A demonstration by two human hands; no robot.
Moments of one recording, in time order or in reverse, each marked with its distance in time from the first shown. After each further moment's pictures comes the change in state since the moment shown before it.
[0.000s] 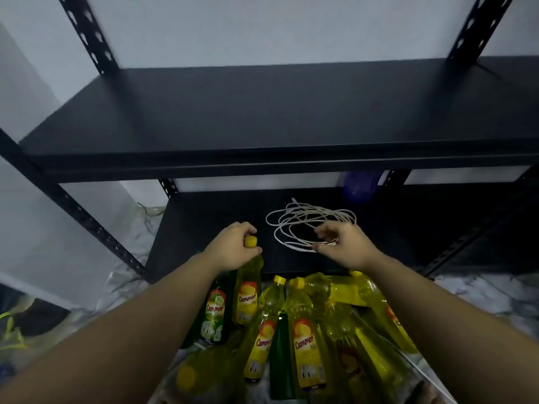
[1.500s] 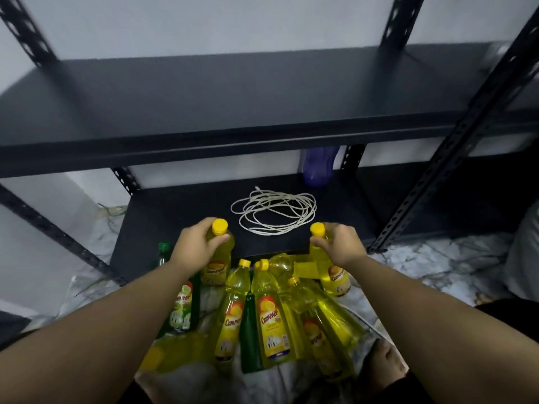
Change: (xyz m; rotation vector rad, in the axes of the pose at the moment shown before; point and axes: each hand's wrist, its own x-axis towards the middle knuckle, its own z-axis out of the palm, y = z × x) left_hand -0.039 0.017 0.031 -0.133 0.284 0.098; right_hand -0.071 0.066 -0.013 -0.052 0.240 0.287
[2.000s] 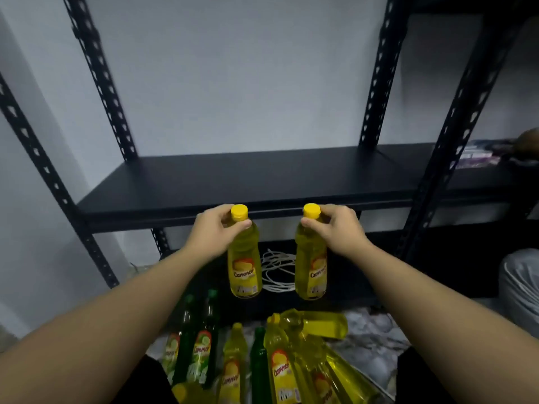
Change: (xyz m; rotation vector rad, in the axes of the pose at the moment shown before) left_hand -0.025 0.149 -0.142 -0.194 0.208 0.240; right_hand -0.064 -0.165 -0.134 0.219 0.244 -0.451
